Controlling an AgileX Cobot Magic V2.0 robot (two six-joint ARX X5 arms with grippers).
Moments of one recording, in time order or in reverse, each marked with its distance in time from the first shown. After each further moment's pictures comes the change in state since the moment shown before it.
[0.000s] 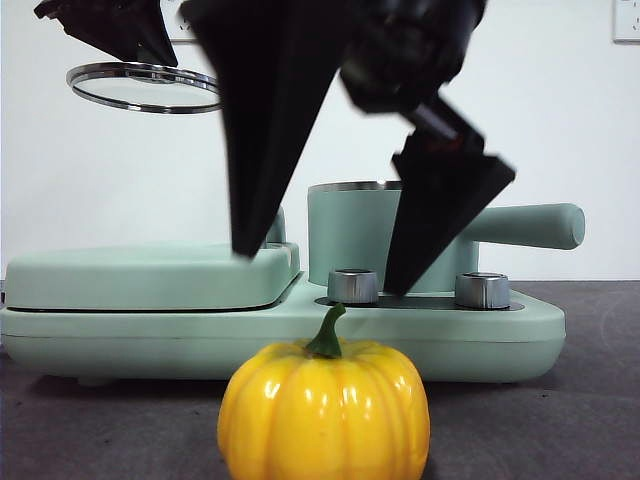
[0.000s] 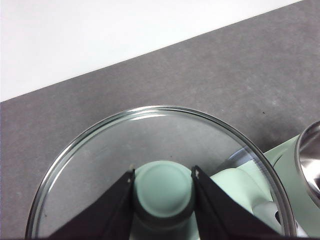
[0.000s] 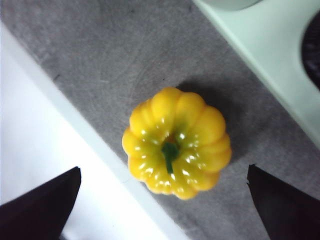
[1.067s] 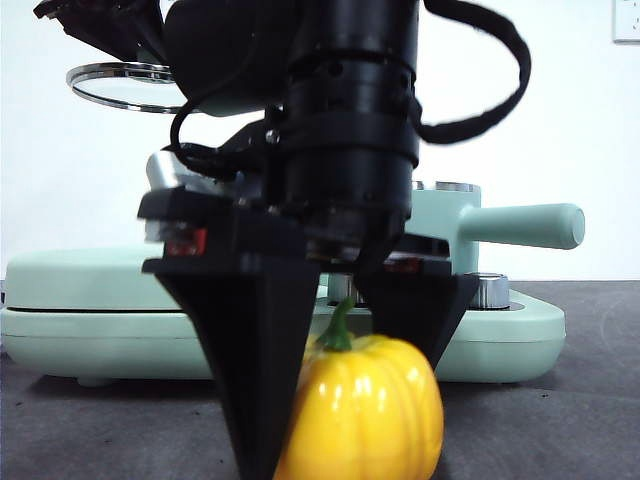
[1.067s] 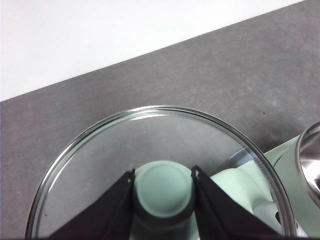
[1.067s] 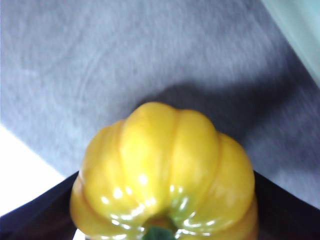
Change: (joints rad) left arm 0.000 0.000 0.000 0.000 0.000 -0.003; right arm 0.061 0.232 0.031 -0.002 0.100 0.017
